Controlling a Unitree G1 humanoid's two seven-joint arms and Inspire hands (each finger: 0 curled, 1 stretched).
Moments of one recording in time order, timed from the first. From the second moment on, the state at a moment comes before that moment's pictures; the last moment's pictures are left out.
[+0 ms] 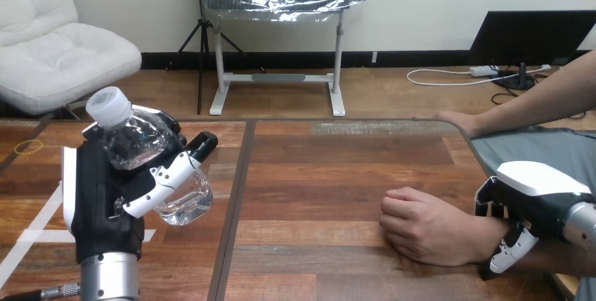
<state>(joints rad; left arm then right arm) 0.15 0.04 0.10 -0.09 -0.04 -0.38 0.07 -0.35 -0.83 0.34 0.64 -0.61 -0.30 0.23</state>
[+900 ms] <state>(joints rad) 0.15 0.04 0.10 -0.09 -0.05 -0.38 0.06 -0.41 -0.83 0.36 0.68 -0.62 -0.27 0.34</state>
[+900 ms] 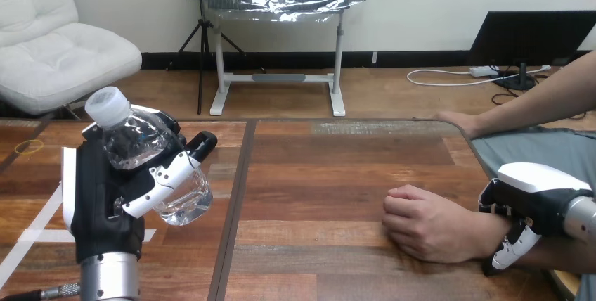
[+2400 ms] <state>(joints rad) 0.15 0.03 0.10 -0.09 -0.03 -0.38 0.08 -0.30 -0.86 0.26 0.47 -0.54 -0.15 0.50</state>
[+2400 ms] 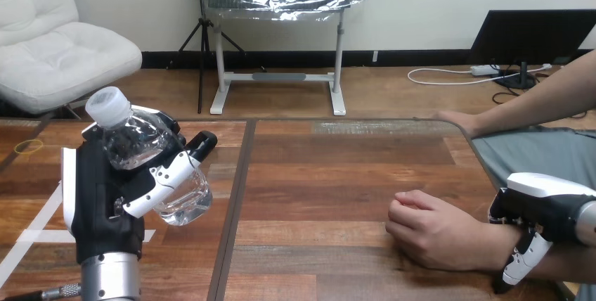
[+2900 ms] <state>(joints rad) 0.15 0.03 0.10 -0.09 -0.03 -0.38 0.08 -0.27 -0.88 0.21 0.42 -0.49 -0.15 0.54</state>
